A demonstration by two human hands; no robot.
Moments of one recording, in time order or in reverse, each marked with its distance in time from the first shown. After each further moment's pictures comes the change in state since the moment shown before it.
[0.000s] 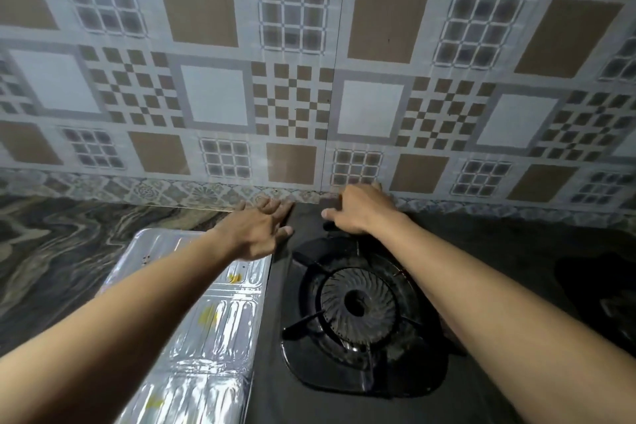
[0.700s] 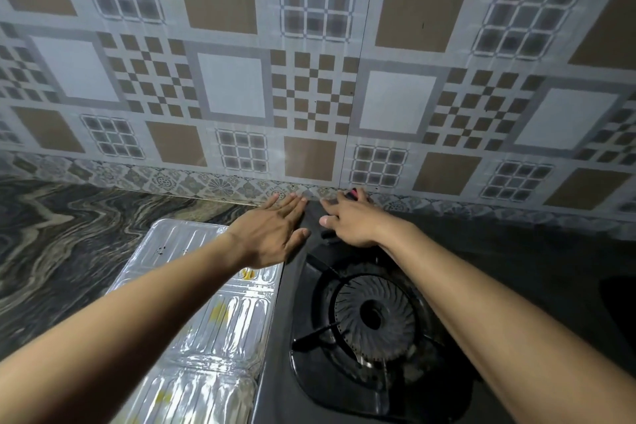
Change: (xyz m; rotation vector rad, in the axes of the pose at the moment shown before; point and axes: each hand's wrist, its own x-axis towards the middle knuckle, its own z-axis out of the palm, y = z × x) left_hand 0.001 -0.009 0.017 0.097 0.118 0.098; right_hand 0.032 -0.020 0.030 0.078 -0.289 -0.214
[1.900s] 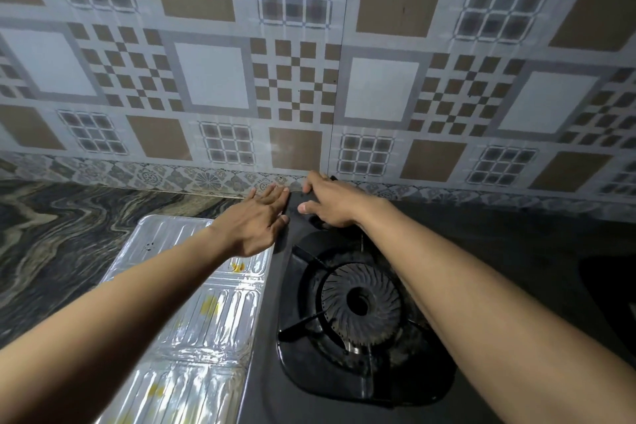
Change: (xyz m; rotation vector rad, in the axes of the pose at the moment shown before) left_hand 0.000 0.001 -0.002 -0.199 -0.045 -0.091; right_hand 0.009 -0.004 -0.007 0.099 0.096 -0.130
